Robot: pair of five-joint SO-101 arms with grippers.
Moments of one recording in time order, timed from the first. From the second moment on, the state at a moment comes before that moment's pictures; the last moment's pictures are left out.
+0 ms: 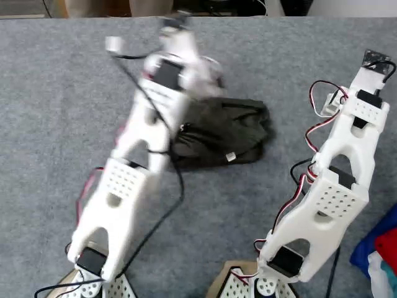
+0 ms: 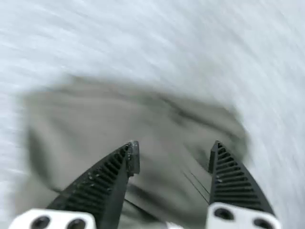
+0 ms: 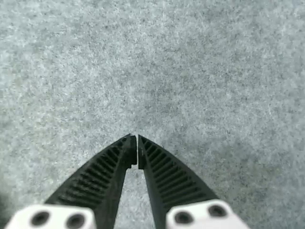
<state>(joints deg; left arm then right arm) 17.7 57.5 -93.3 100.1 26.4 27.2 37.1 -19.0 53.9 -5.5</state>
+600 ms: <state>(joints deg) 10.1 68.7 -87.6 100.1 26.3 27.2 37.1 -19.0 53.9 -5.5</state>
